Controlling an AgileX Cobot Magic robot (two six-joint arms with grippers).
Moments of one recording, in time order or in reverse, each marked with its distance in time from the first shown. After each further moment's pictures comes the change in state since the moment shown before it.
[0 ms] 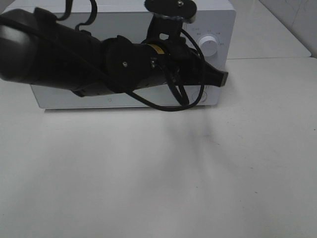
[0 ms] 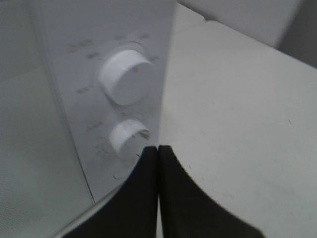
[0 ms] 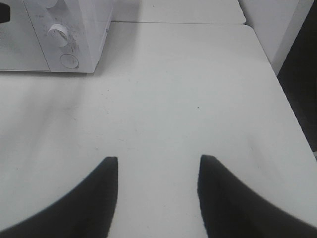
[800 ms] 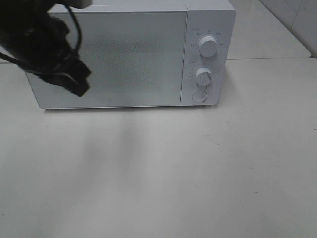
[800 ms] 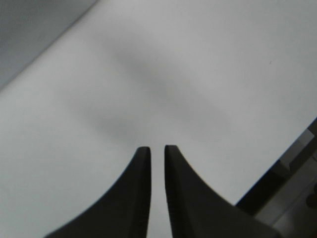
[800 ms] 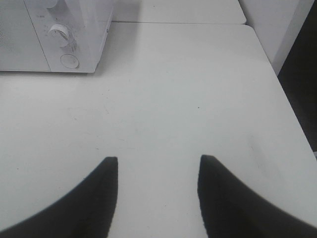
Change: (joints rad) left arm 0.400 -0.373 -0.003 0.260 1.172 -0.065; right arm 0.000 0.000 0.000 0.002 0.000 0.000
